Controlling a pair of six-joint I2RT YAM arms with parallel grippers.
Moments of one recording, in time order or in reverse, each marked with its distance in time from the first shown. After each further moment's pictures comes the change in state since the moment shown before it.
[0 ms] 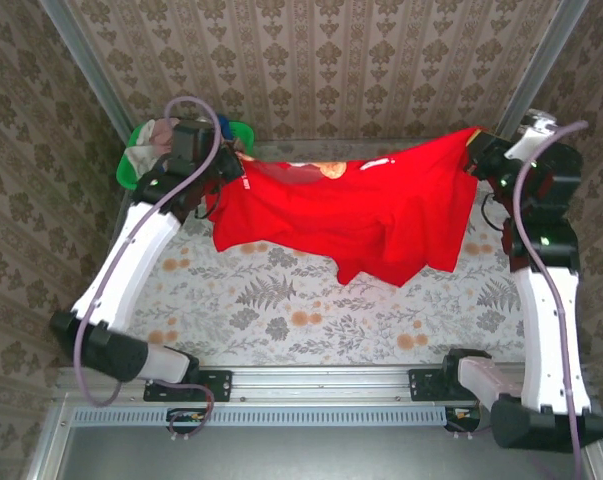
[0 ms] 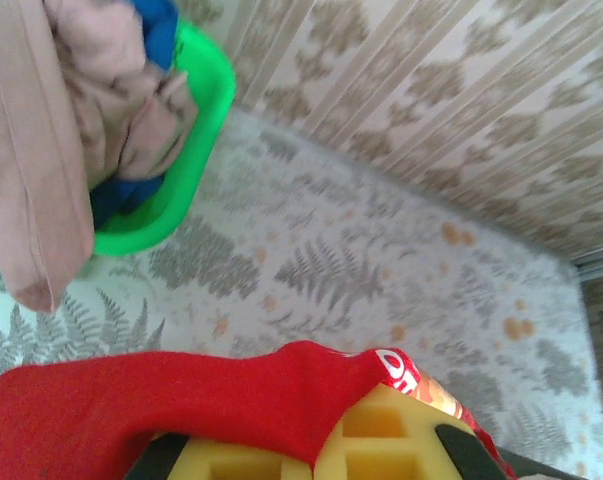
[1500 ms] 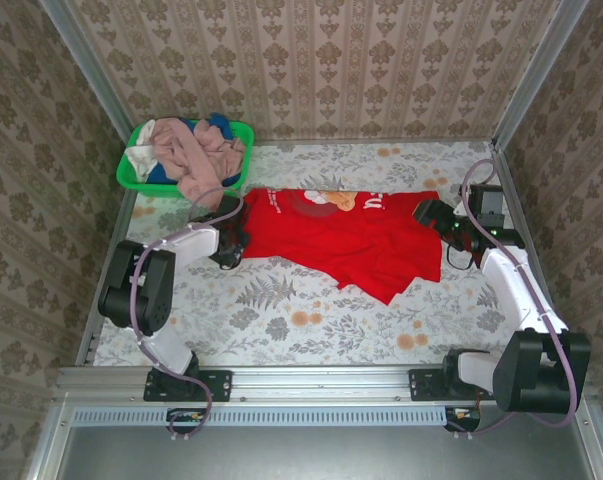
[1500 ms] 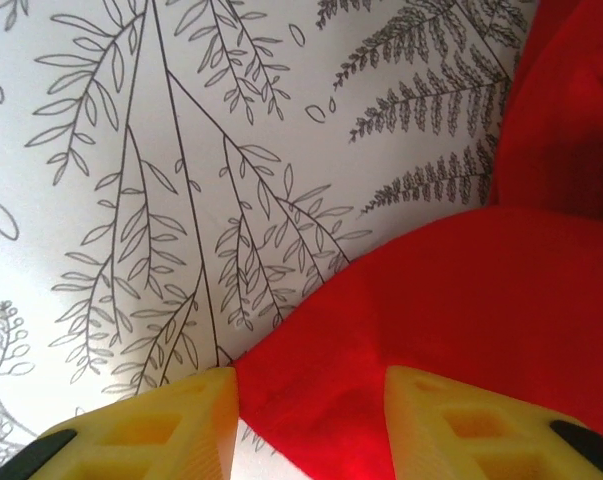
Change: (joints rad) left arm 0.043 0.264 -0.592 0.274 -0.076 -0.649; right arm 0.022 0.150 -0.422 -0.082 -0.060 0.056
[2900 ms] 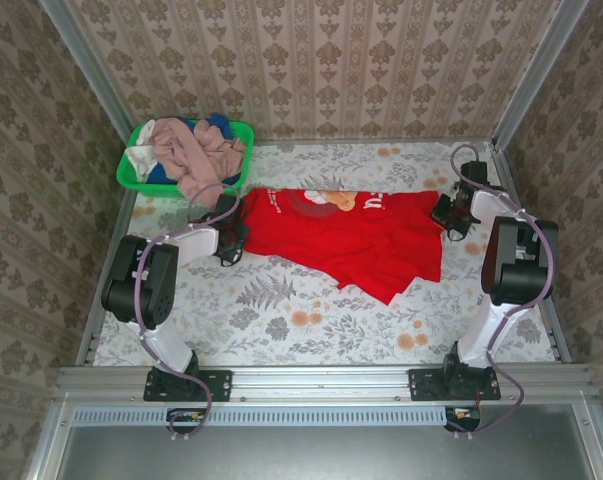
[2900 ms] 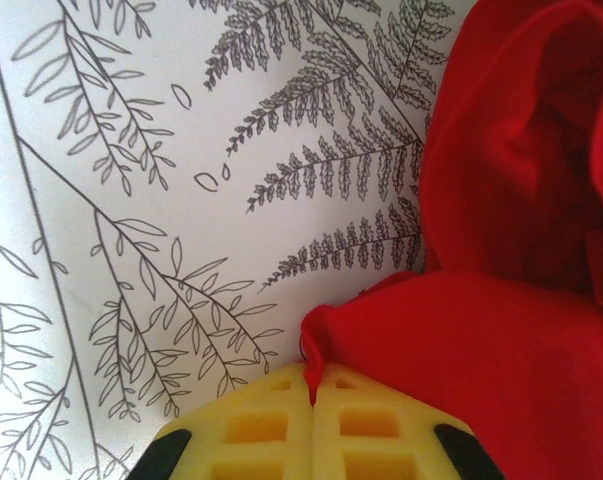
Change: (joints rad) left arm 0.029 0.031 -0.021 0.175 0.019 0.002; right arm -0.087 0.640 0.372 -0.097 0.103 -0.113
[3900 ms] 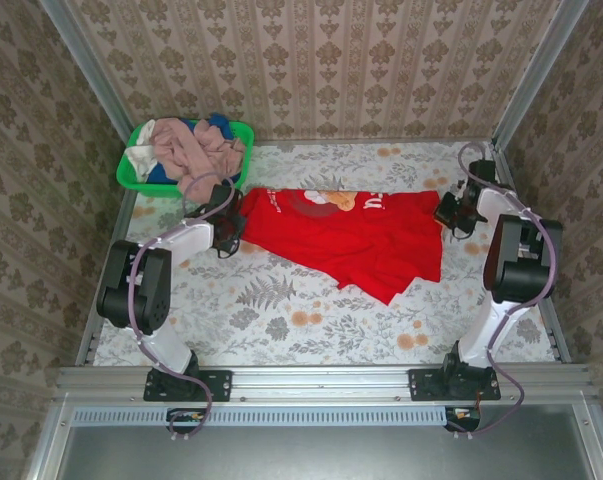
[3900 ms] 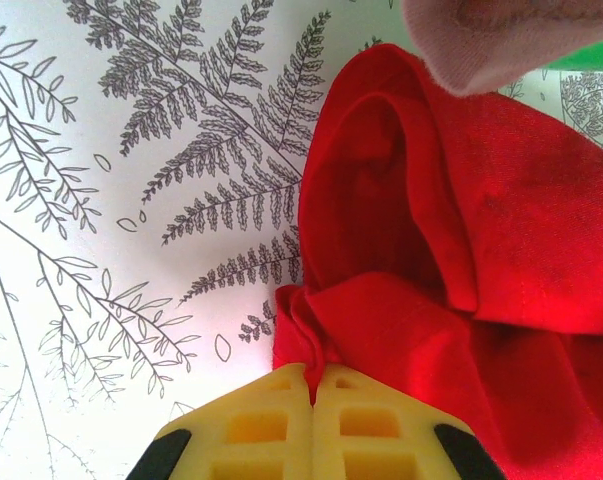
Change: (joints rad) left arm 0.015 -0.040 0.061 -0.036 0.005 0.046; right arm -0.045 0.008 0.035 -0.033 -0.090 -0.028
